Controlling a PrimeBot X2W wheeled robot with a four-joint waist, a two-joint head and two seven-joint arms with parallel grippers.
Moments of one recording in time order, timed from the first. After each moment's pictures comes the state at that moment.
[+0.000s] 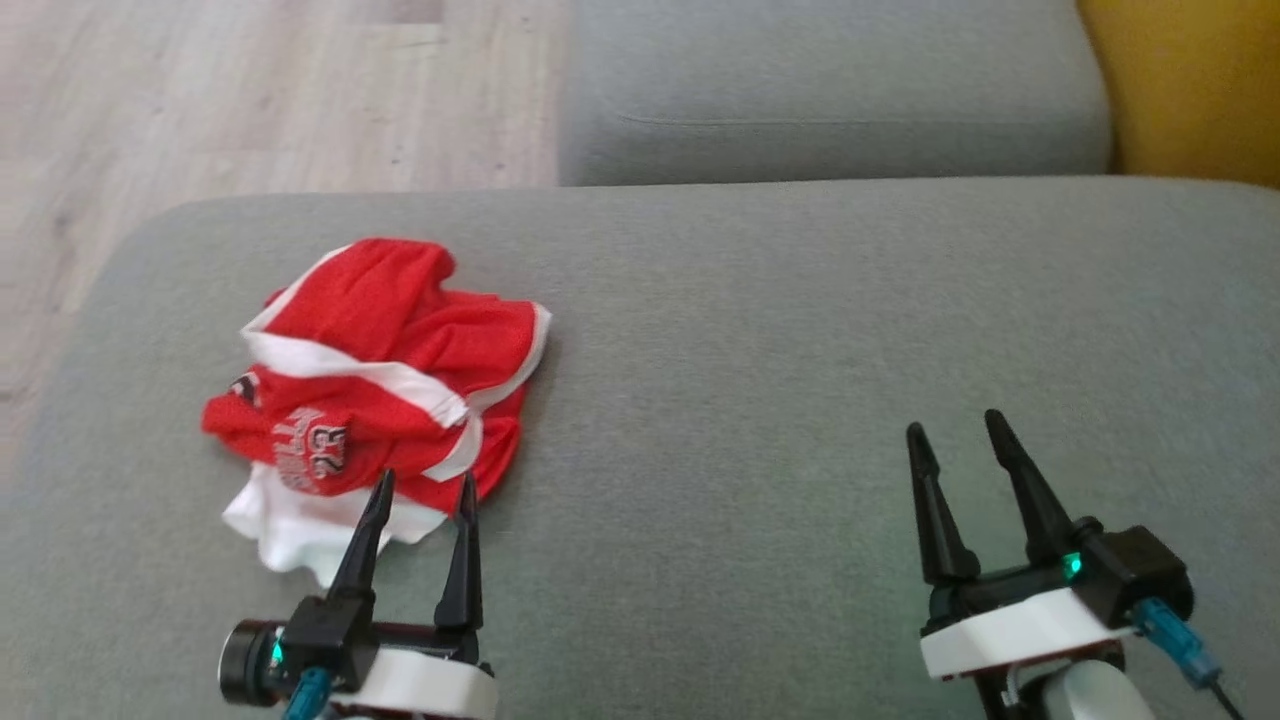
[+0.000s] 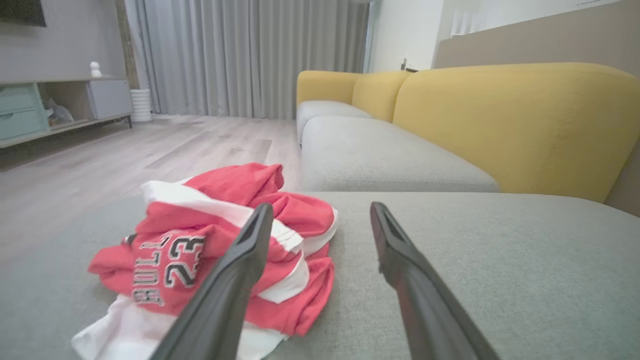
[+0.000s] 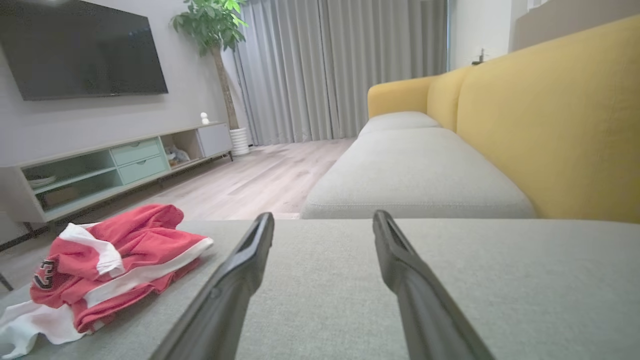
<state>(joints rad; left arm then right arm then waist) 0.00 0.09 -0.28 0.22 -0.21 0.05 -0.25 0.04 -0.04 0.14 0.14 0.15 0.12 -0.25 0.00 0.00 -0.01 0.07</state>
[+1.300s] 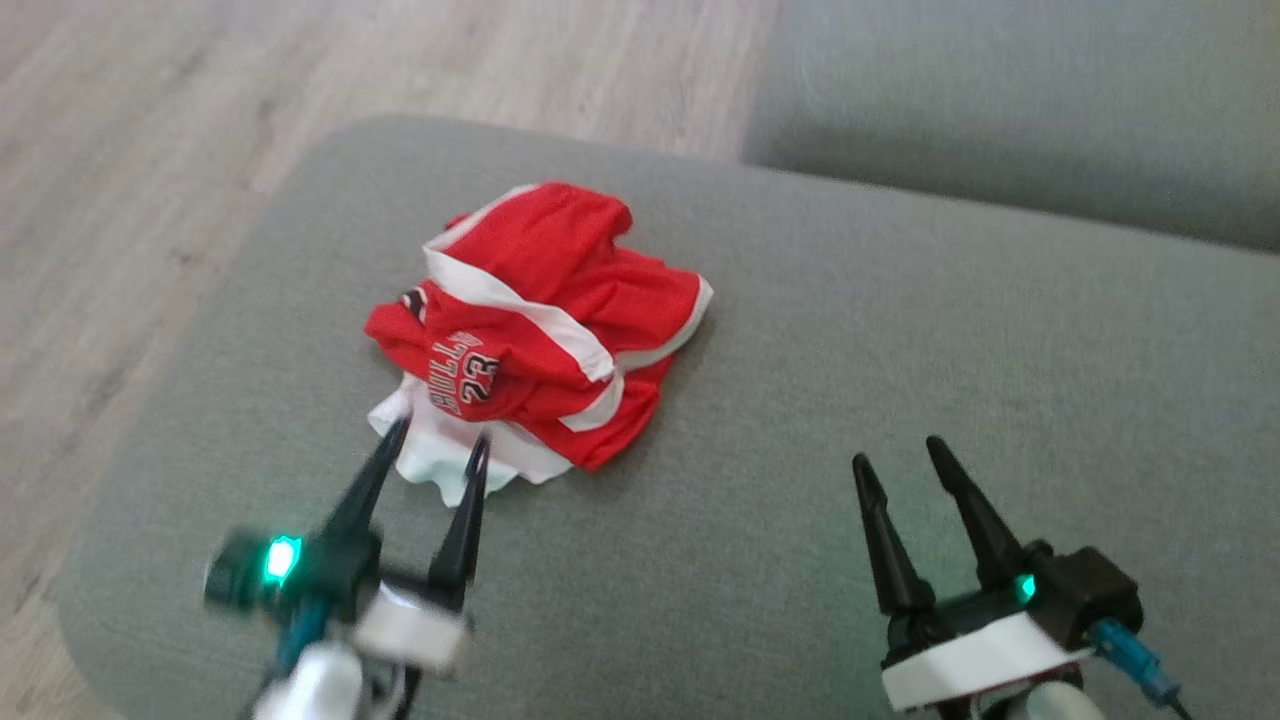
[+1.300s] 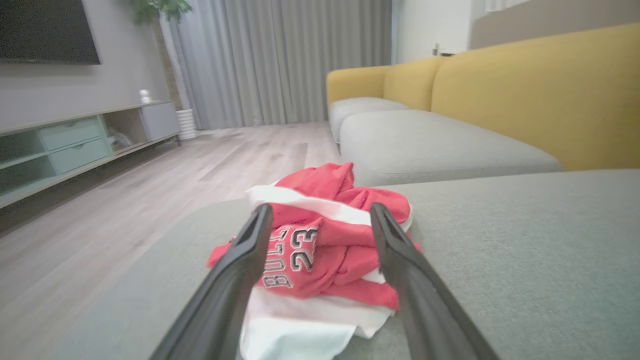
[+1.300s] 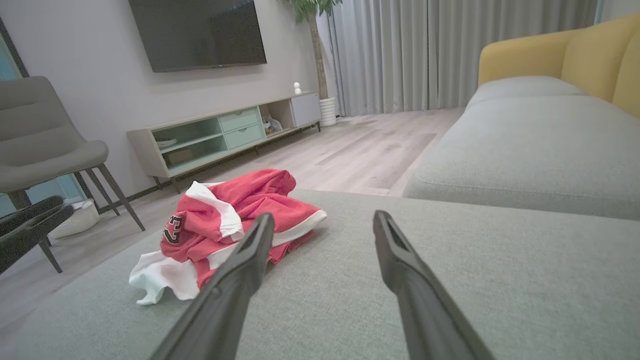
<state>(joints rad) -0.07 0.13 -0.25 0.26 -0.08 -0.09 -0.25 0.07 -0.04 0.24 0.14 0.18 0.12 -0.25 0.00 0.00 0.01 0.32</state>
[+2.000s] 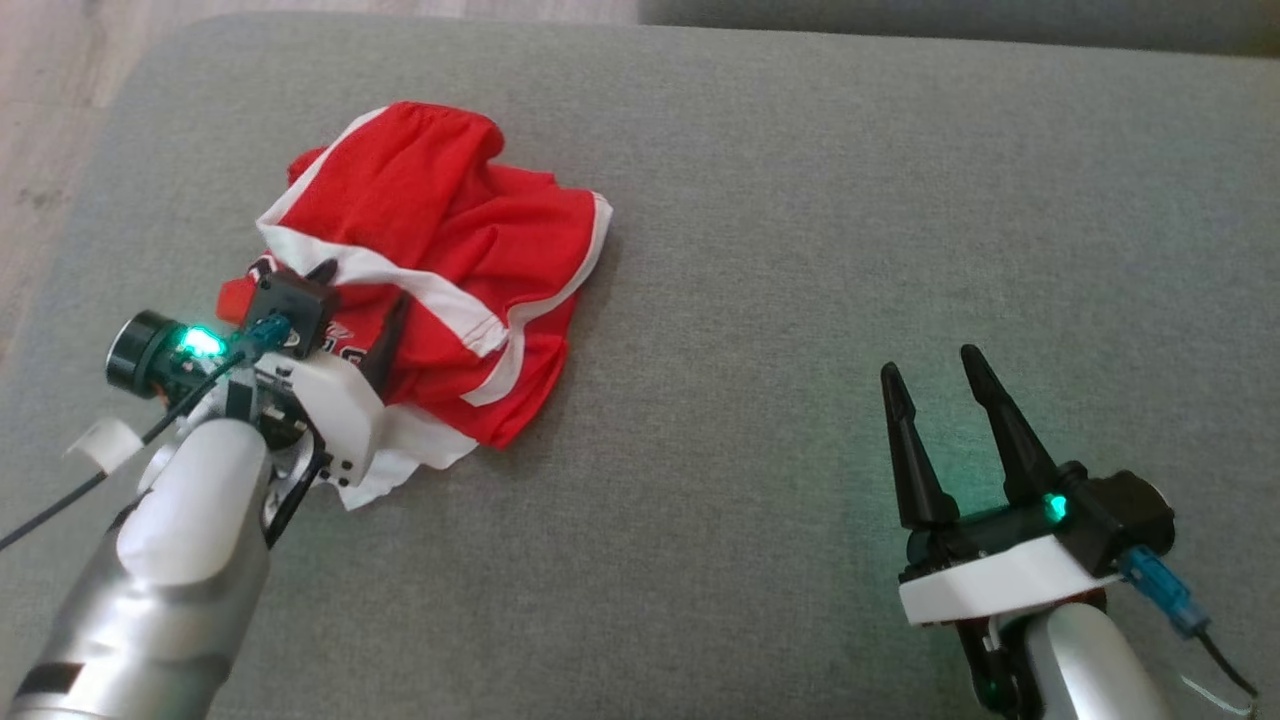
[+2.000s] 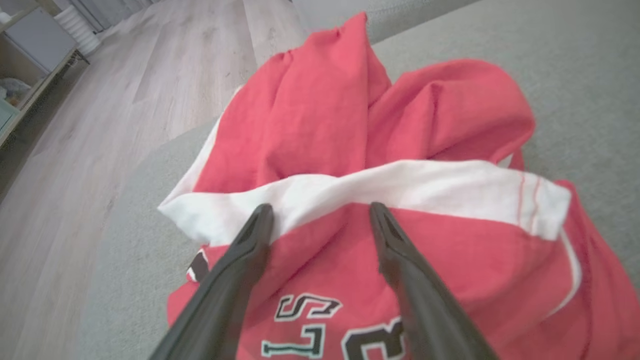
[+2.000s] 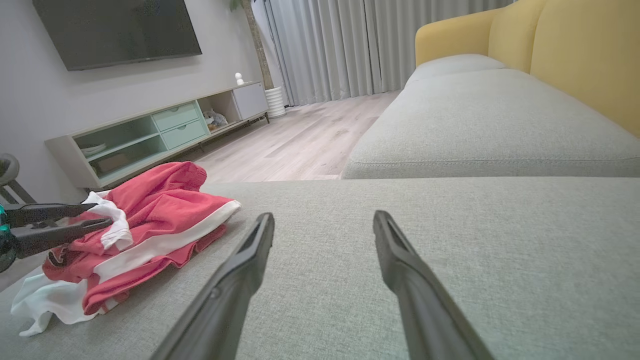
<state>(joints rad) -0.63 0.33 -0.49 0.67 -0.21 -0.13 0.11 -0.05 -0.05 0.19 0.13 0.16 0.12 -0.25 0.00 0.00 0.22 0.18</state>
